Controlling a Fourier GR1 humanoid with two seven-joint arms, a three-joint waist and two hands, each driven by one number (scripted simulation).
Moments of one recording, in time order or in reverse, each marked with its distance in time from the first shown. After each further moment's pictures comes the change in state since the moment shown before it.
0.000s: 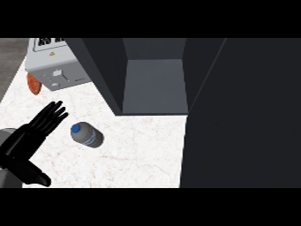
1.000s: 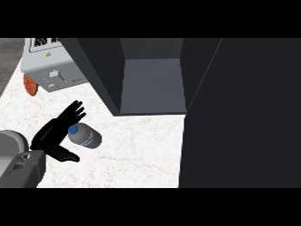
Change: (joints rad) left arm -0.312 0.023 -0.032 0.725 -0.213 0.126 -0.290; right arm 0.056 -0.055 -0.033 -0.006 -0.058 0.046 -0.052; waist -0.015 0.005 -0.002
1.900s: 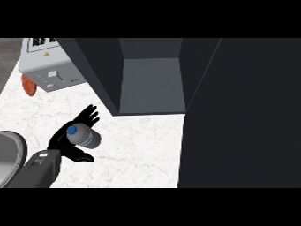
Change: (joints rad) left arm -0.094 -0.052 -0.026 0.222 -0.023 -0.001 -0.078; right arm -0.062 0.016 0.011 0.051 0.013 -0.017 -0.002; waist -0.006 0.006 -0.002
